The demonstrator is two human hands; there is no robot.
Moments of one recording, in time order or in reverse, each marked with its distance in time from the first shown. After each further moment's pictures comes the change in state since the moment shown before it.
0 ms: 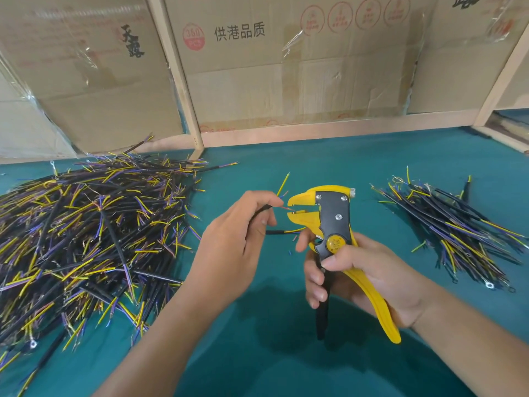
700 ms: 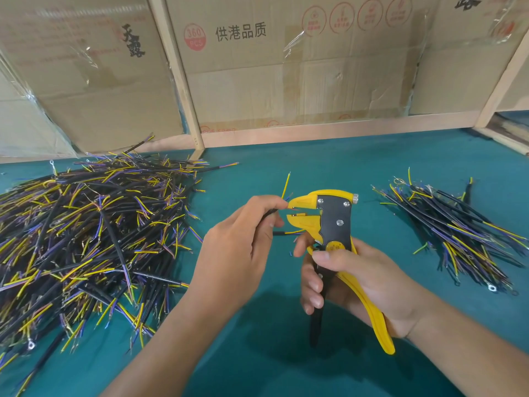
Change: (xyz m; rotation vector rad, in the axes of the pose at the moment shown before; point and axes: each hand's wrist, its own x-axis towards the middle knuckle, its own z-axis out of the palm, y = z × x) left_hand -0.004 0.011 0.003 0.061 0.055 -0.017; right_hand 0.002 0.006 0.009 0.017 0.039 -0.001
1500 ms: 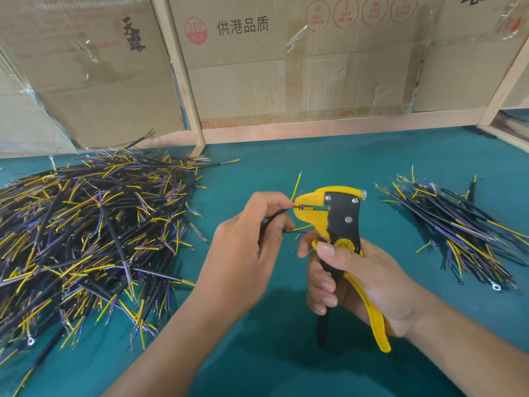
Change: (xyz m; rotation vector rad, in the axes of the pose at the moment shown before) left_hand -0.002 0.006 0.003 -0.185 -0.029 -0.038; right_hand 0.000 0.004 0.002 0.045 0.043 -0.022
